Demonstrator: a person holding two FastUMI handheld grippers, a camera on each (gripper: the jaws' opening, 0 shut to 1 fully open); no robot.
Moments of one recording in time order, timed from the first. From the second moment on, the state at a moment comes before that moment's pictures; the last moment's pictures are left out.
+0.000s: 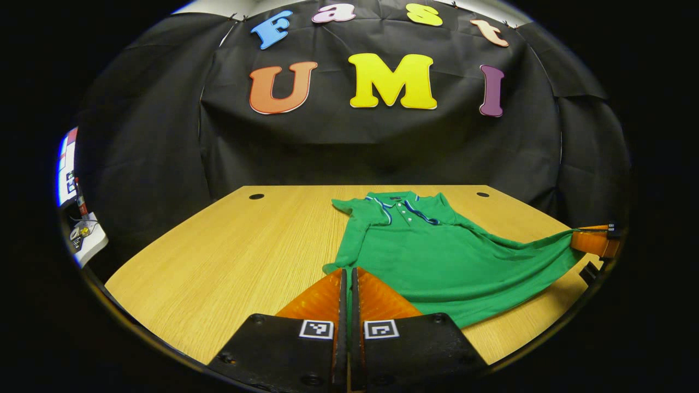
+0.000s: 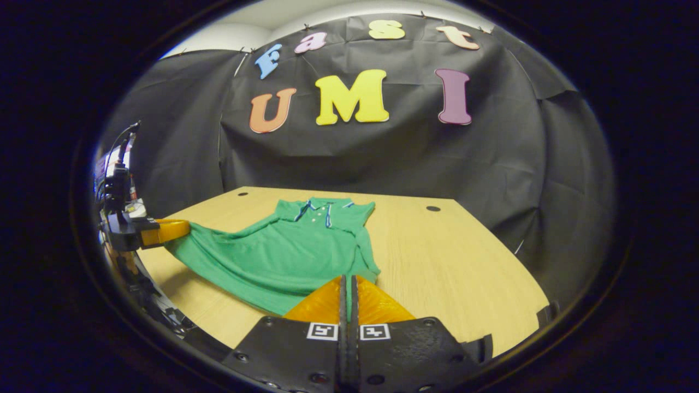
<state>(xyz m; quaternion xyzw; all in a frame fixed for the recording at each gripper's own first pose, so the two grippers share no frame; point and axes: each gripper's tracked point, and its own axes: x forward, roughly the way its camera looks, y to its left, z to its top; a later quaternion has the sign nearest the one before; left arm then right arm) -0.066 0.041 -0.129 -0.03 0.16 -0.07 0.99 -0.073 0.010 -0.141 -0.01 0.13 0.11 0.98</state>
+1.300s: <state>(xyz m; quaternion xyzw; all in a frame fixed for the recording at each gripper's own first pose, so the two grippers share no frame) 0.324 0.026 -0.145 -0.04 0.17 -0.06 0.98 0.378 0.045 -0.106 0.00 0.16 0.07 0.99</state>
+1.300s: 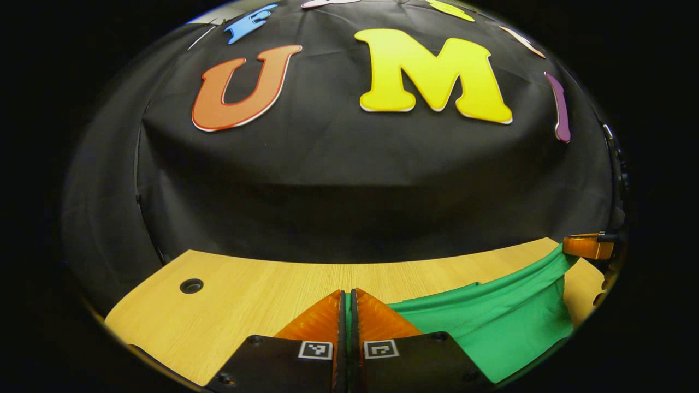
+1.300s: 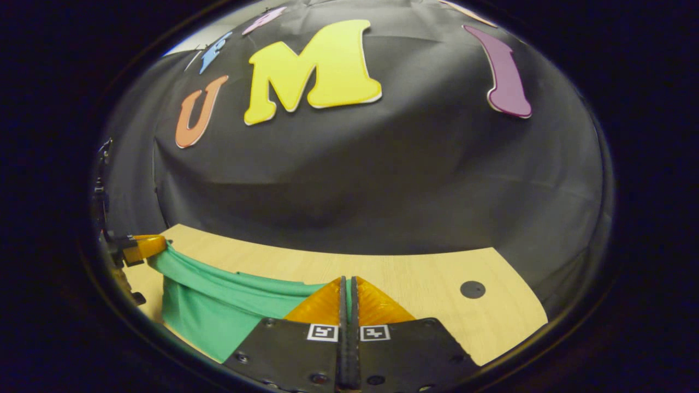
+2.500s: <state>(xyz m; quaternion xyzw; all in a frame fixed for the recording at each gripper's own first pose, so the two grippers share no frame) 0.171 0.025 0.001 -0.03 0.09 -0.03 1.00 0.191 0.030 0.033 -0.05 0.04 0.07 0.99</state>
